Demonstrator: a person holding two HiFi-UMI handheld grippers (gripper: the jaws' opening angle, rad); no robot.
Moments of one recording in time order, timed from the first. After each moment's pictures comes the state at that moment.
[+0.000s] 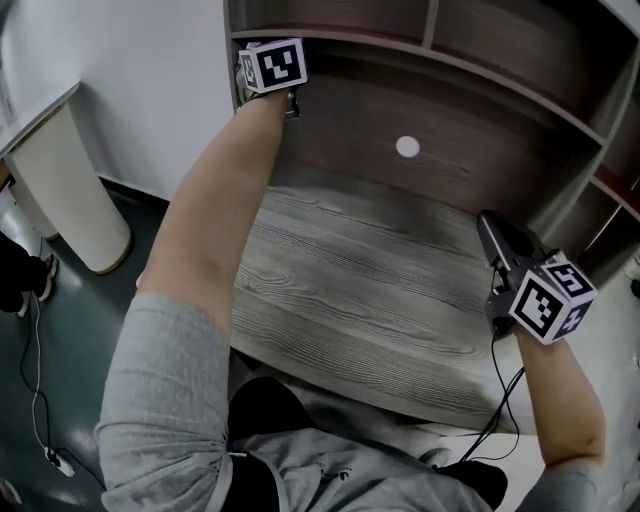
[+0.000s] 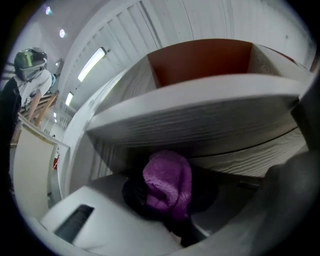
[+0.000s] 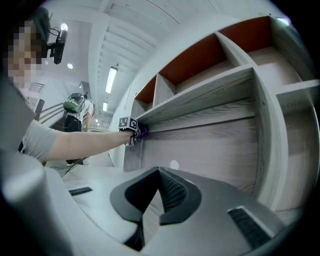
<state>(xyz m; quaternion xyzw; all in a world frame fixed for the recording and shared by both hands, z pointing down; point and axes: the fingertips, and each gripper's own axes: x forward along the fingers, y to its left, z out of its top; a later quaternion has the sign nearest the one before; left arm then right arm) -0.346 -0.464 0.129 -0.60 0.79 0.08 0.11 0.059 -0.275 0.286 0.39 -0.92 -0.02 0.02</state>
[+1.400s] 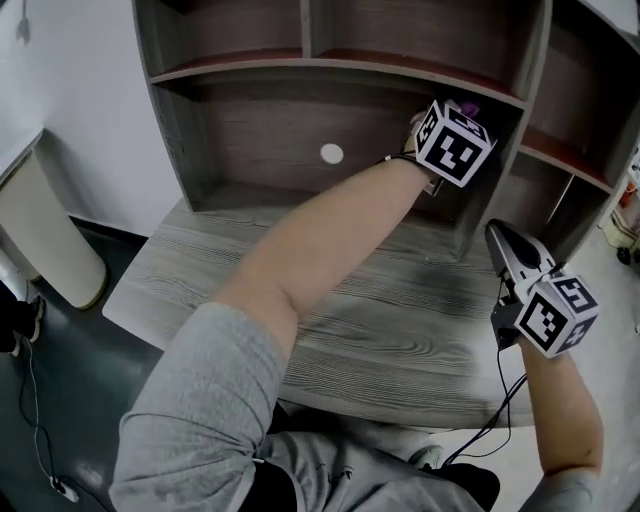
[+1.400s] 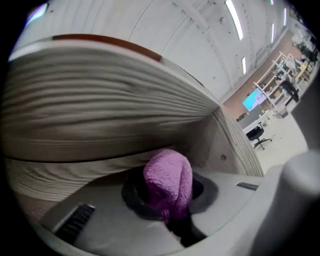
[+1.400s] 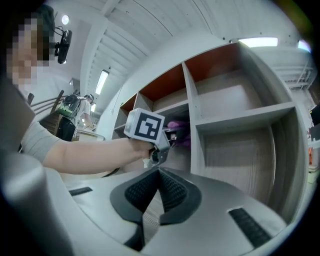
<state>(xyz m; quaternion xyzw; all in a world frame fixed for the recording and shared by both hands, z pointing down) 0.204 -0.420 0.161 -0.88 0.42 0.00 0.22 0.208 -0.257 0.273 0.46 -0.89 -0.04 -0.01</state>
